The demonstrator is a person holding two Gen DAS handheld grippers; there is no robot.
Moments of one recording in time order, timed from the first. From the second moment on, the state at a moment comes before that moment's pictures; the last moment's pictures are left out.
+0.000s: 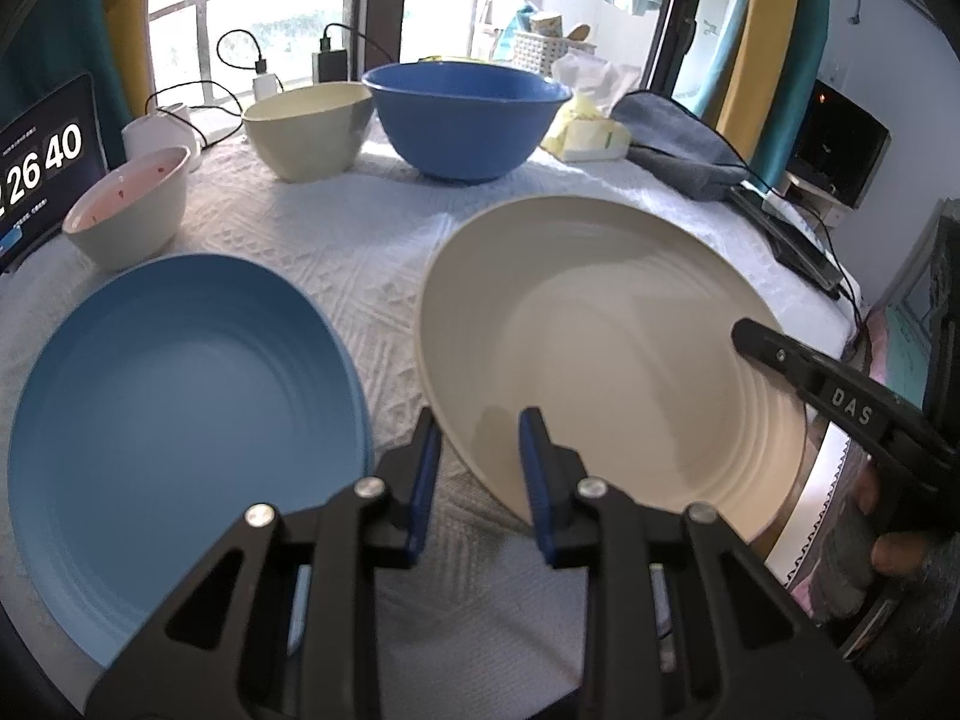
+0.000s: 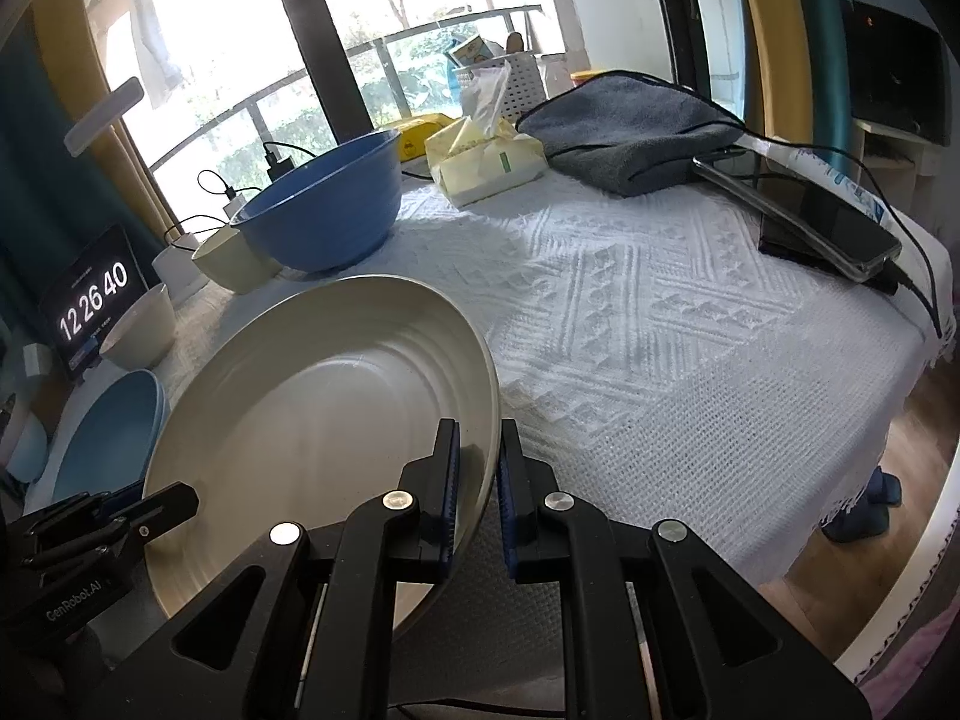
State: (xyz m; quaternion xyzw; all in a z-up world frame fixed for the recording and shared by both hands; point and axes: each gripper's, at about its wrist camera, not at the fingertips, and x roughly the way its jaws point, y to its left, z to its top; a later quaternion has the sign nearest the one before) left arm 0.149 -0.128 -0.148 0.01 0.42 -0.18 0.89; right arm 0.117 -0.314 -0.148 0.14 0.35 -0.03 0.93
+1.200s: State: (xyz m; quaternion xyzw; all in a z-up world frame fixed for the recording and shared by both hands) left arm 0.129 -0.060 -0.120 -0.05 0.37 -0.15 0.92; right arm 0.122 -0.255 -0.115 0.10 0.34 0.00 0.94
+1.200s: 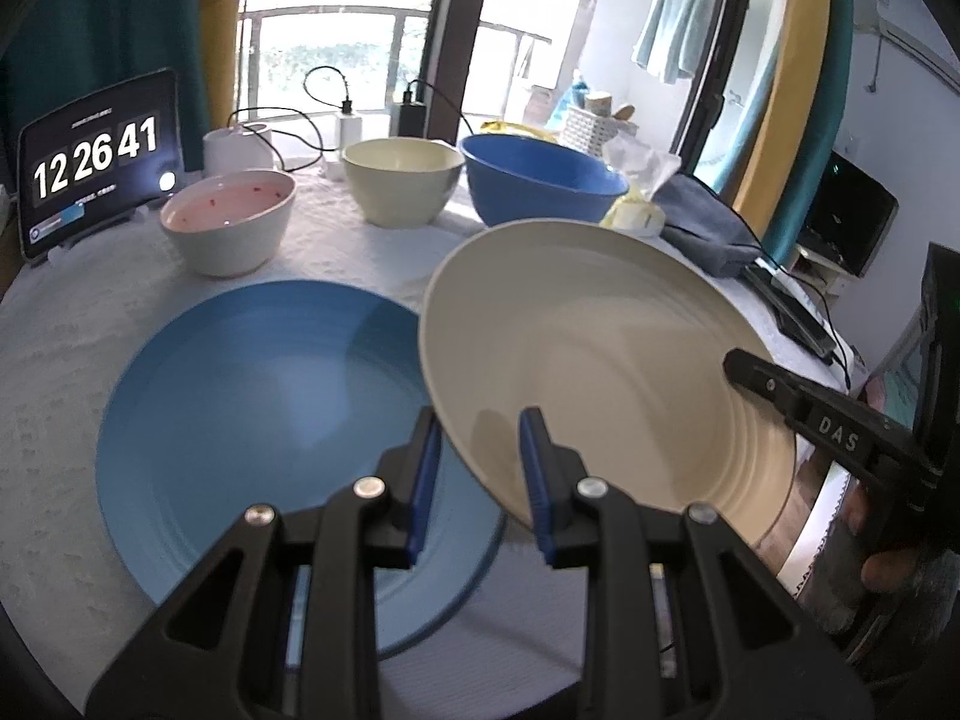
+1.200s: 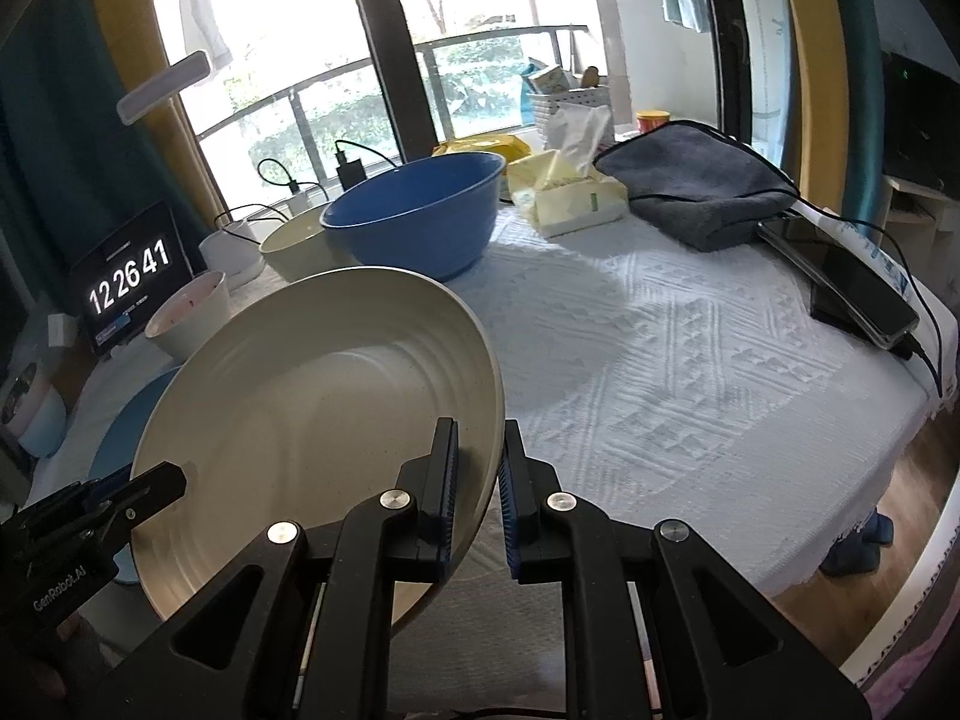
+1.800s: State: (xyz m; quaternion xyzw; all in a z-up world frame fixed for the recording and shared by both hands) left arm 0.125 -0.023 -0.119 -0.07 0.36 -0.13 0.92; right arm 0.133 -0.217 -0.107 0.07 0.34 0.02 0.94
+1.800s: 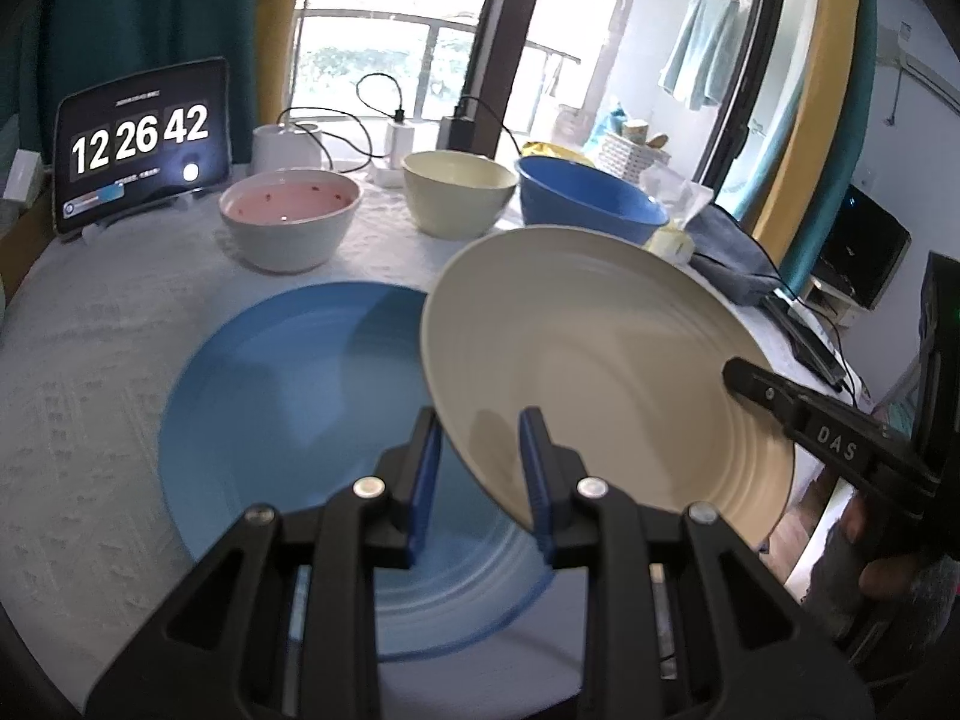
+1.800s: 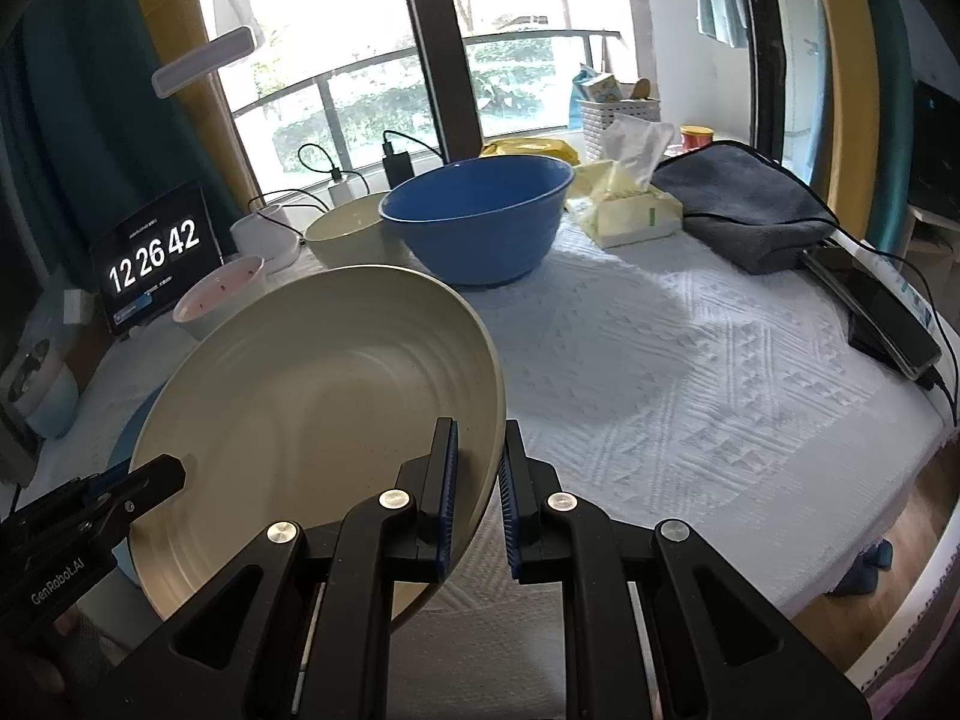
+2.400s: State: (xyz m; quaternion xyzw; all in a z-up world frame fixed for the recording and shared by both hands) left arm 0.124 0.017 -0.124 -0.08 0.35 -0.09 0.93; right arm 0.146 -0.176 -0.110 0.05 0.35 0.05 0.93
